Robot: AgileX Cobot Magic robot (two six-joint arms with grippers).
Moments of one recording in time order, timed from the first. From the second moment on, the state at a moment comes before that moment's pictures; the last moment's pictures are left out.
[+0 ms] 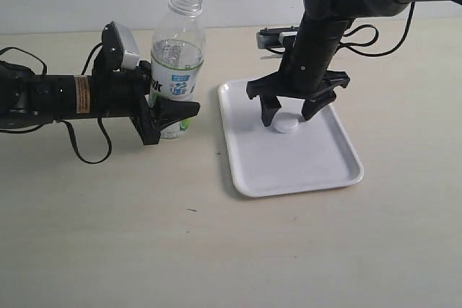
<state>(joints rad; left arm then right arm) -0.21 2.15 -1.01 1.22 -1.00 -0.44 0.22 2.27 -1.67 0.16 0.96 0.01</state>
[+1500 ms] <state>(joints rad) -0.21 2.33 -1.01 1.06 -1.23 -0.37 0.22 1.53 -1.67 0.12 0.92 -0.01</state>
